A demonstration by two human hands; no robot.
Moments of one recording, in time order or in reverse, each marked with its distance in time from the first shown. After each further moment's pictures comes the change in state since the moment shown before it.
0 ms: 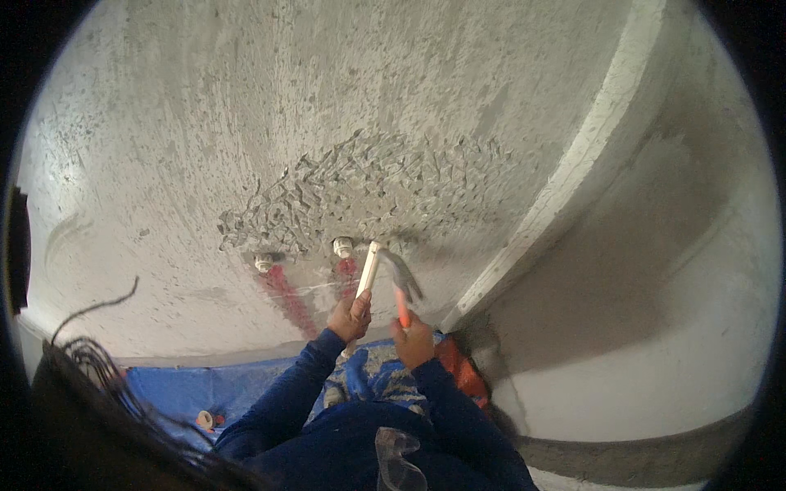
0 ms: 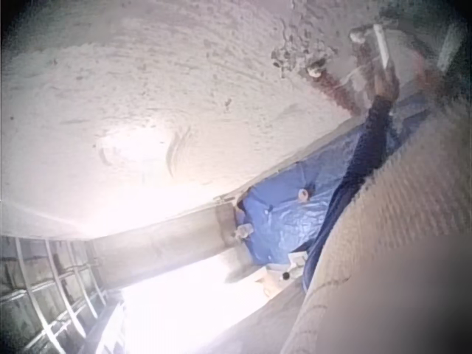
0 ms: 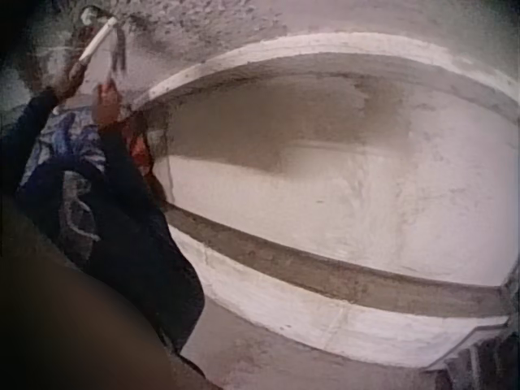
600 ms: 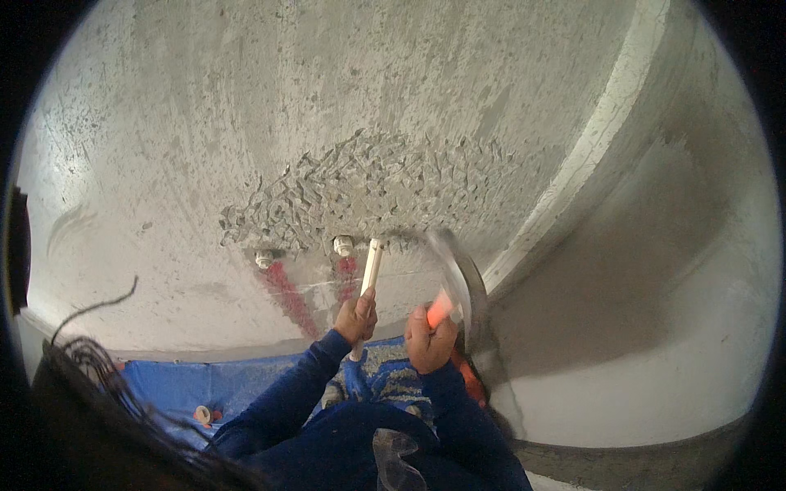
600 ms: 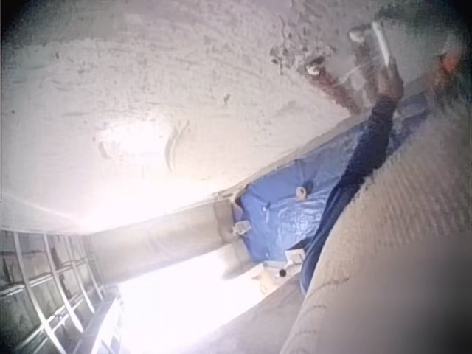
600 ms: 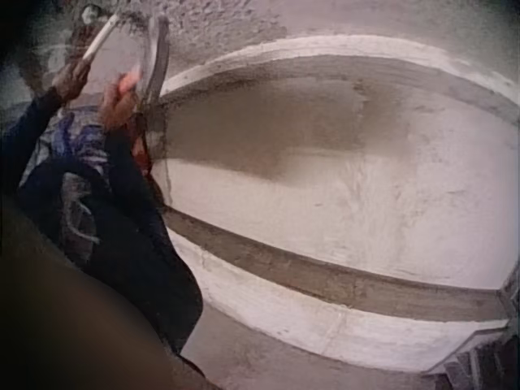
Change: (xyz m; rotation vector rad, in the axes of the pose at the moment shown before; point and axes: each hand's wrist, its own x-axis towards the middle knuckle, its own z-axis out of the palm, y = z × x) left_hand 0.000 -0.003 0.020 -0.244 -0.022 -0.090; right_hand 0.016 -0.018 -0.028 0.277 -0.042 0.088
